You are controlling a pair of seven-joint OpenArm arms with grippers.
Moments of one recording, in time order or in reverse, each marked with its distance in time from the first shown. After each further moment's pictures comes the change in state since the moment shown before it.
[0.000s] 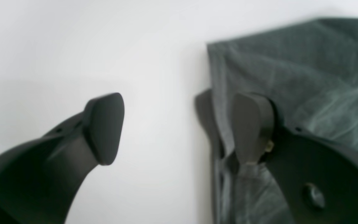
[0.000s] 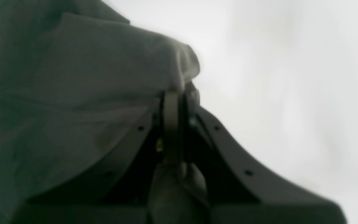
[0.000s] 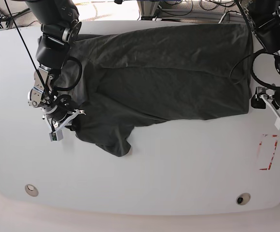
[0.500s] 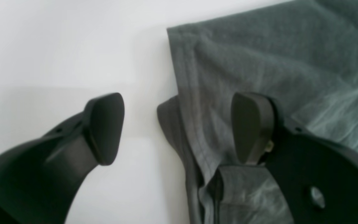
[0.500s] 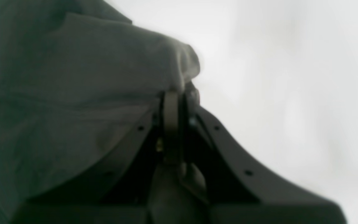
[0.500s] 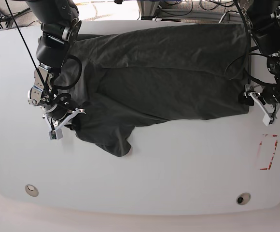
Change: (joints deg) left arm -0.4 0.2 4.5 -10.5 0.1 0.2 -7.3; right arm -0.8 0.1 0.0 0.2 0.4 0.2 0.9
